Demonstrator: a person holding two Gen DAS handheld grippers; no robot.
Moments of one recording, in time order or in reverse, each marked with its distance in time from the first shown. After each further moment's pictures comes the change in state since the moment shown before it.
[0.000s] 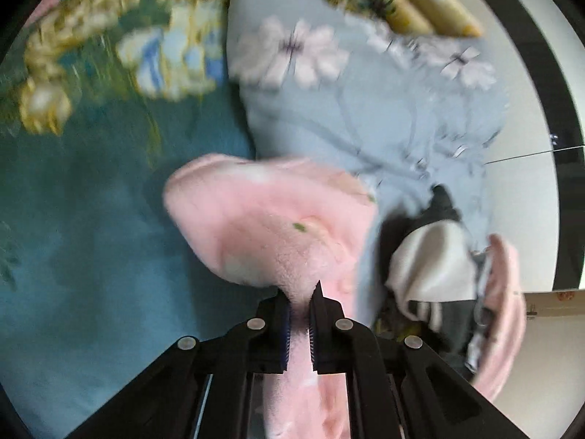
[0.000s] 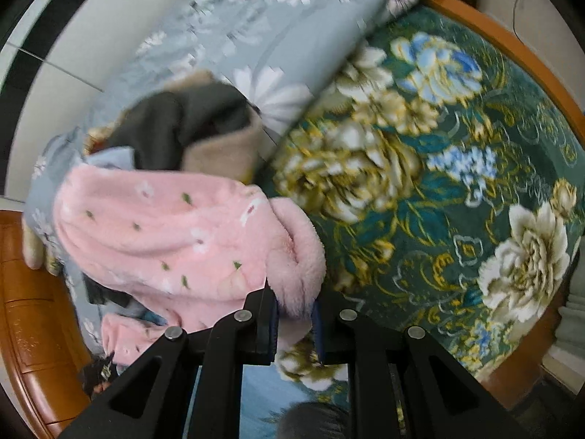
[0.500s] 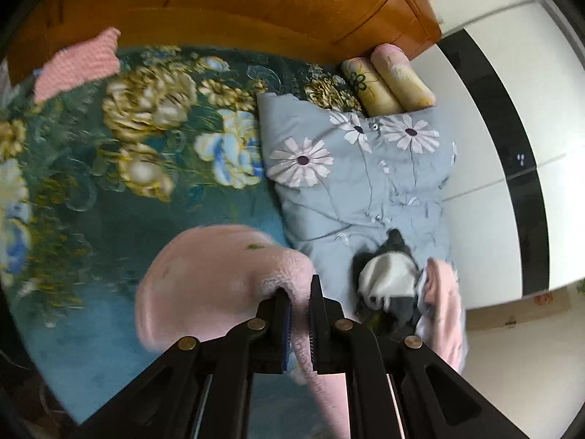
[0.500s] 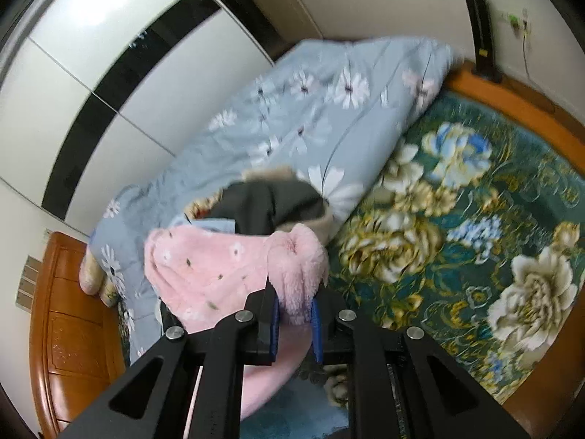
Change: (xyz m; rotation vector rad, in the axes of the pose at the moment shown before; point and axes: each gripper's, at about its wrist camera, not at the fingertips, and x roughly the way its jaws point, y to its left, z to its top) left arm -0.200 0.058 -0.020 0.052 -0.165 -0.077; right arm -0.148 0.014 -0.021 -0.033 -0.316 0.200
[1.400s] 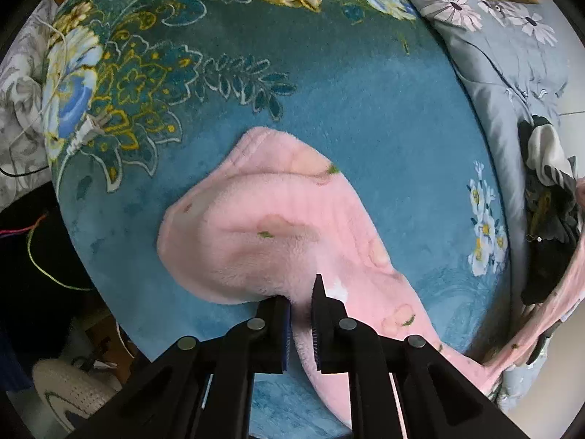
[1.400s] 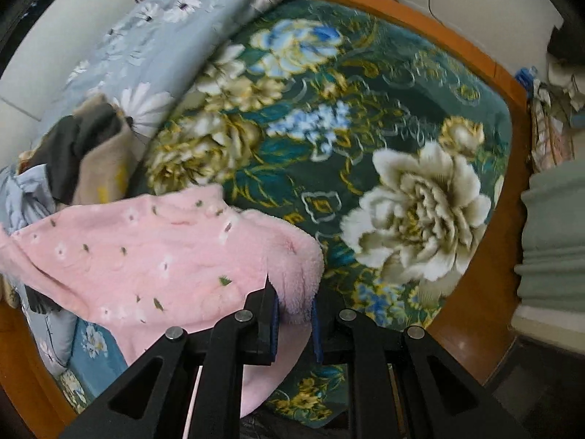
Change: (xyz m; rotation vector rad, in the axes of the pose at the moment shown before) left arm 0.095 0.139 -0.138 -0.012 0.376 0.413; right arm 0.067 -0.184 -0.072 0.152 0.299 -0.462
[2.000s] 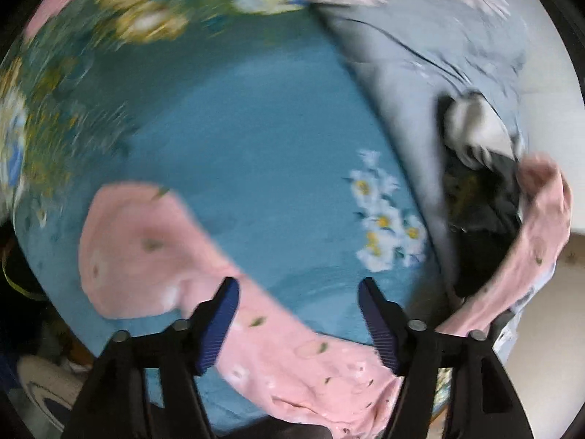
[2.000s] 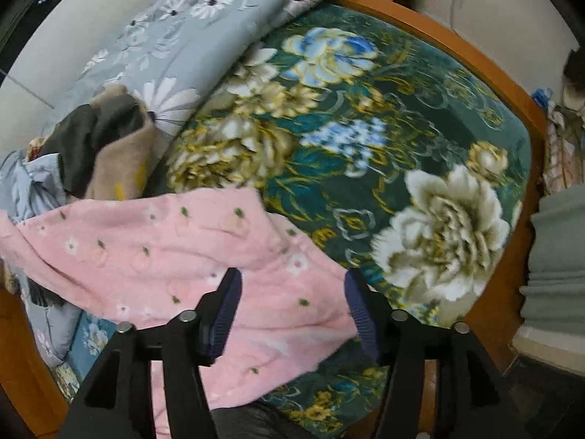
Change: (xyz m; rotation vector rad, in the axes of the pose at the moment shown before) left arm -0.036 -0.164 0.019 0.124 0.046 -0.088; right arm 0.001 0.047 0.015 -0.092 -0.031 0.039
